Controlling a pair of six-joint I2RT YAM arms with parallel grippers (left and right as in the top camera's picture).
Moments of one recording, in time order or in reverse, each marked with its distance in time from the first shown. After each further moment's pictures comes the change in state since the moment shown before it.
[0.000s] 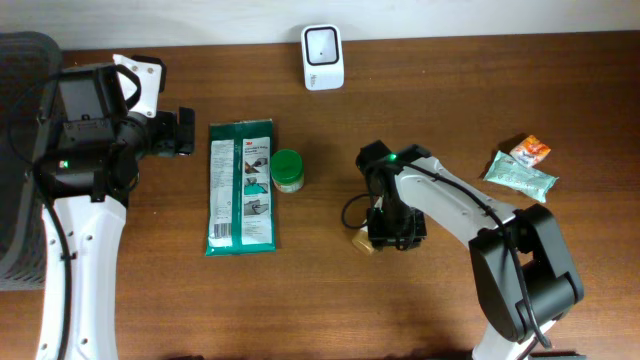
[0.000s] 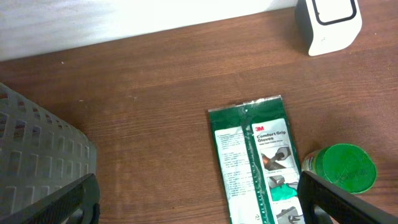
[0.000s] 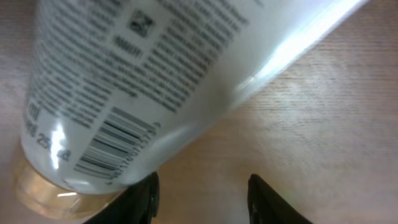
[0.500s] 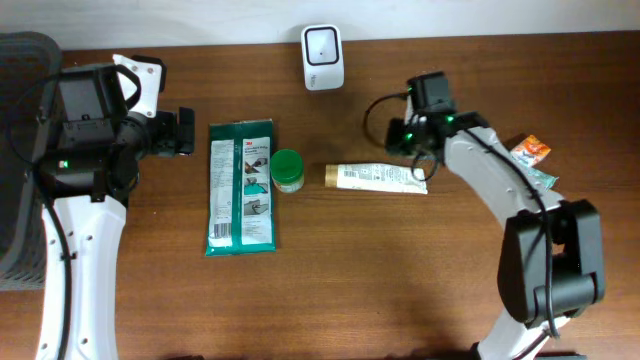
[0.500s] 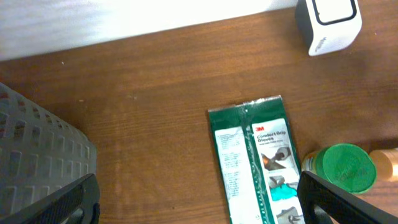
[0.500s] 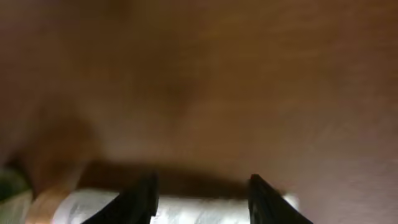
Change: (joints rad) left arm 0.000 0.000 0.000 0.000 0.000 0.000; right arm -0.266 0.014 0.137 0.591 0.010 -0.153
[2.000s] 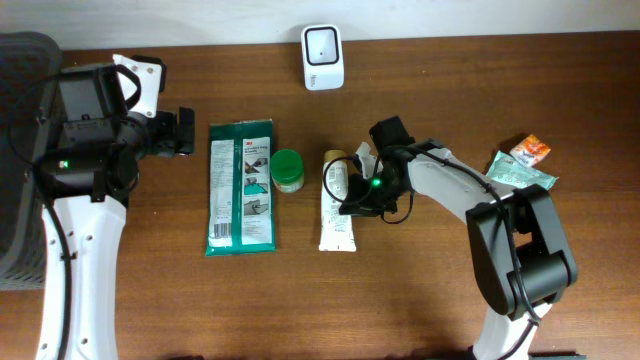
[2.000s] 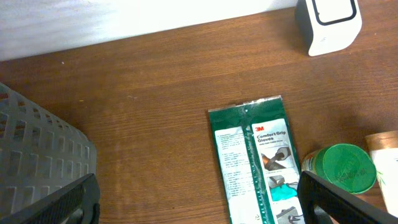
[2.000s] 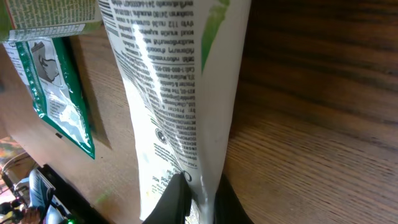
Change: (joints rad) left arm 0.000 0.000 0.000 0.000 0.000 0.000; right arm 0.154 0.078 -0.142 -0.127 -0.526 0.028
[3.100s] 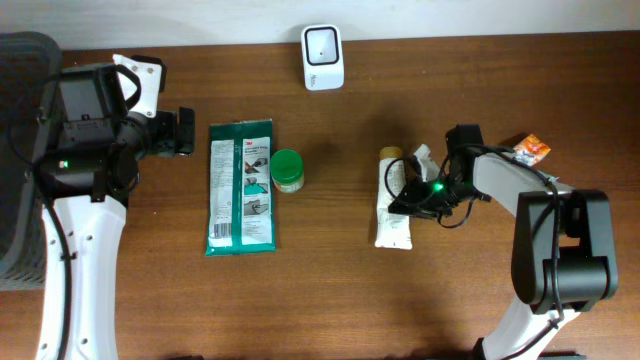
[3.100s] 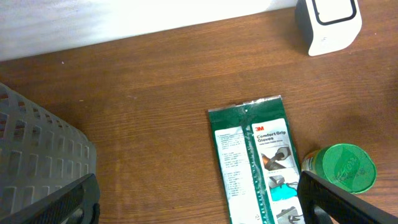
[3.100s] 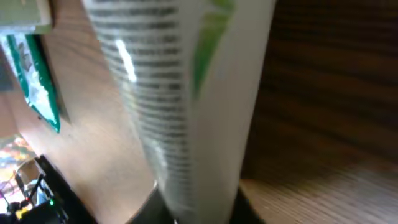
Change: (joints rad) left arm 0.000 0.000 0.000 0.000 0.000 0.000; right arm -0.333 -0.035 -0.135 -0.044 -0.080 -0.352
